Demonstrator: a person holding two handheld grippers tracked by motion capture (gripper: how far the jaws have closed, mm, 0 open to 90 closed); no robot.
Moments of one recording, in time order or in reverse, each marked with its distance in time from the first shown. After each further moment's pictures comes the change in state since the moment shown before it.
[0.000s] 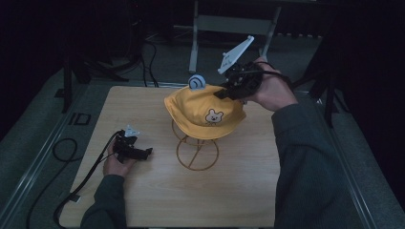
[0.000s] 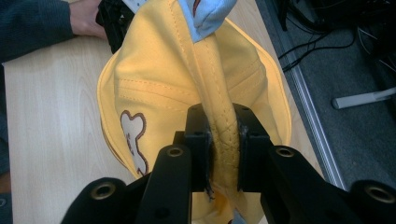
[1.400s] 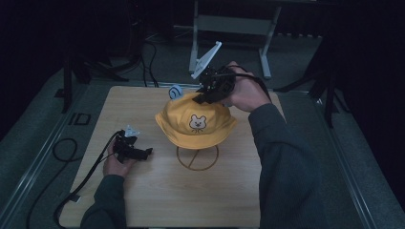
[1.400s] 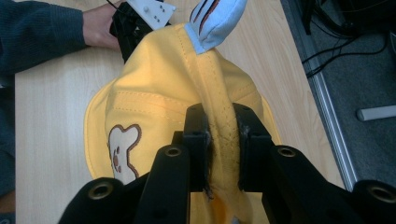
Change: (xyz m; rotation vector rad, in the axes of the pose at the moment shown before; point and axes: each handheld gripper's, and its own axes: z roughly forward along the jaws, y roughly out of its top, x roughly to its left) left arm 0.000 0.000 0.000 0.003 -0.003 0.001; right arm 0.007 0.033 0.049 0.016 0.076 -0.027
